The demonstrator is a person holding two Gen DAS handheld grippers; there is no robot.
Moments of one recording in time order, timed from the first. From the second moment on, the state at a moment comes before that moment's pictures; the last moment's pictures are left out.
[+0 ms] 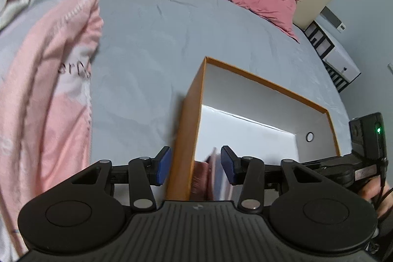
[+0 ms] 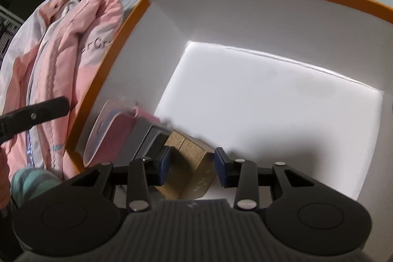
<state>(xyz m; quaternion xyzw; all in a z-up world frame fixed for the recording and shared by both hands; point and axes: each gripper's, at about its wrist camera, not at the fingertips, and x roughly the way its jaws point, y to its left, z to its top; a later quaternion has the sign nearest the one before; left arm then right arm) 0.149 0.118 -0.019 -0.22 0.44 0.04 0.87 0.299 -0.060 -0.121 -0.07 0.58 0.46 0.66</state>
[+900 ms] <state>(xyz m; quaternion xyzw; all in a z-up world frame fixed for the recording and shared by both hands) 0.096 0.082 0.024 -0.16 0.43 0.00 0.89 0.223 -0.107 -0.050 -0.10 0.43 0.45 0.77</state>
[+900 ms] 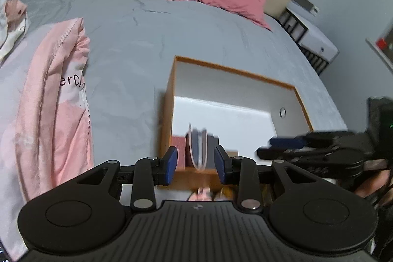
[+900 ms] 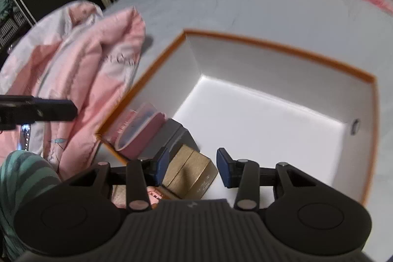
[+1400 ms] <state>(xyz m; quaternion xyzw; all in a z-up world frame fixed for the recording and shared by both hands) 0.046 0.007 -0.017 -0.08 0.44 -0.05 0.89 0.115 -0.205 -0.072 -0.05 0.43 0.34 0.83</state>
